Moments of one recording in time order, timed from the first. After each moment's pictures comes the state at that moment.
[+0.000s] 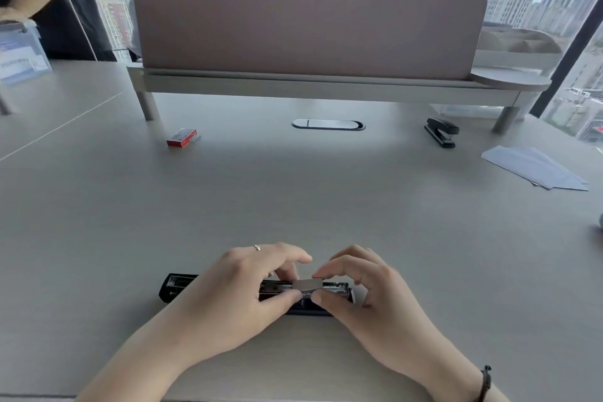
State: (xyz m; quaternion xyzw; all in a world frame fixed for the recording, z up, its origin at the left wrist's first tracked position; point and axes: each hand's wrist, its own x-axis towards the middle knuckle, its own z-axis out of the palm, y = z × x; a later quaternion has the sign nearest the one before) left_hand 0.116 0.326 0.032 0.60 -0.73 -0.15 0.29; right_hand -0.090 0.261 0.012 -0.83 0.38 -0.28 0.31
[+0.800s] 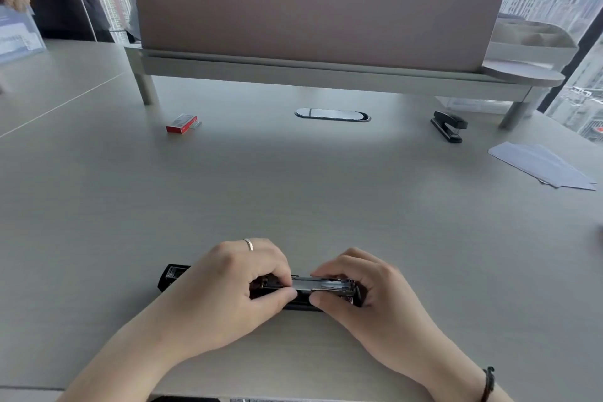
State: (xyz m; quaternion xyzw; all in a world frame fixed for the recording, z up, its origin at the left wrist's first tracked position) left_hand 0.127 0.325 0.028 0.60 -0.74 -0.13 0.29; right_hand -0.085 0.260 0.007 -0.82 0.40 -0.26 0.32
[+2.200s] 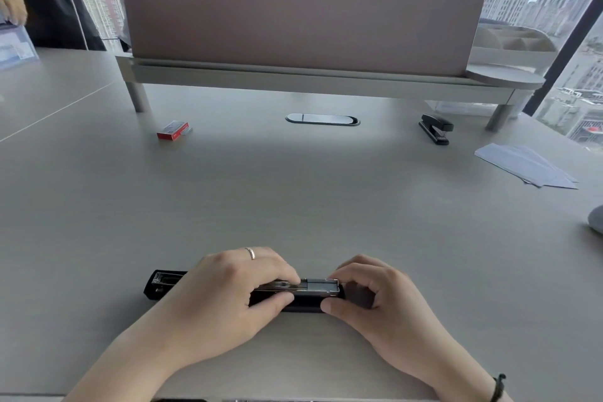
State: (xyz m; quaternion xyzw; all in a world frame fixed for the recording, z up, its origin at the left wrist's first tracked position) left_hand 0.115 0.325 0.030 0.59 -0.76 -0.12 0.25; right_hand -0.111 0.257 0.008 -0.83 0.42 -0.23 0.30
